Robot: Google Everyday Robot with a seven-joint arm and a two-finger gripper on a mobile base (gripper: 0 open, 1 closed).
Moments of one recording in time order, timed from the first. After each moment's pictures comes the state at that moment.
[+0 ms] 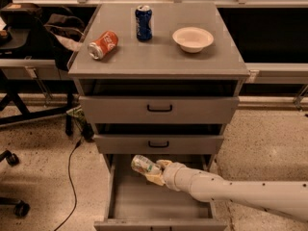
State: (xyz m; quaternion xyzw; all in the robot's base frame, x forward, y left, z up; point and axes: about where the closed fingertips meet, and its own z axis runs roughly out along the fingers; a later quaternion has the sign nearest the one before) arm 0.559 -0.017 0.446 -0.35 0.81 0.20 0.43
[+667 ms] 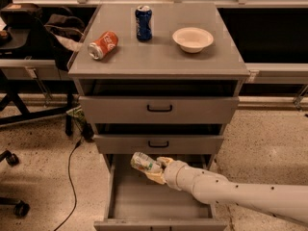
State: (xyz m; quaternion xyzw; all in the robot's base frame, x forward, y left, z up) arm 0.551 -0.019 0.482 -0.36 0.79 0.19 0.46
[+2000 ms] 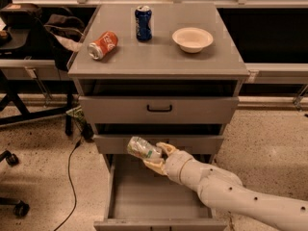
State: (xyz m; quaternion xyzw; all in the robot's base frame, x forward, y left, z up) arm 0.538 -0.014 0.598 -0.36 0.74 0.17 0.54
